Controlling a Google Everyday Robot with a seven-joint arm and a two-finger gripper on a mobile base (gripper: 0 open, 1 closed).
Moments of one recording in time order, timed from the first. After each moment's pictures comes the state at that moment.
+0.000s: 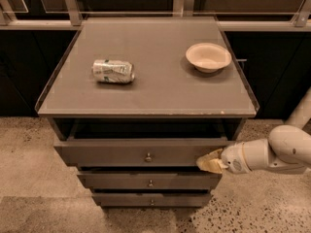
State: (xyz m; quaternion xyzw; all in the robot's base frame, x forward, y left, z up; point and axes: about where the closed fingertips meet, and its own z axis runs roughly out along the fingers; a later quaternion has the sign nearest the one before) arm 0.486 -0.178 0.612 -0.35 0.83 0.32 0.29
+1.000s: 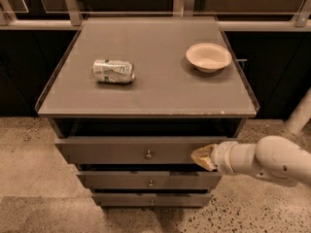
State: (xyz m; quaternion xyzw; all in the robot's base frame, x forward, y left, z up) arm 0.506 -0.163 0.626 -0.38 0.83 0.17 0.38
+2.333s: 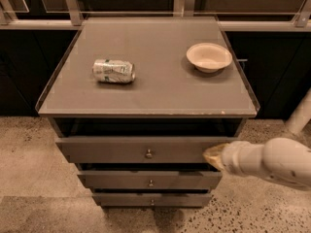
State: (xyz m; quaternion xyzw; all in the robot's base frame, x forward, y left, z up) arm 0.503 -0.197 0.637 -0.35 0.86 0.09 0.37
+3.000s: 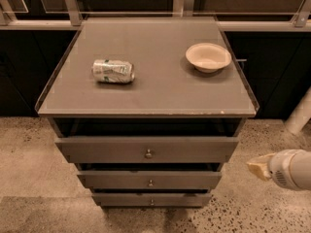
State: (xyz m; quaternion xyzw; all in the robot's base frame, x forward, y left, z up) arm 0.436 -0.303 0.686 -0.22 0.92 0.05 0.32
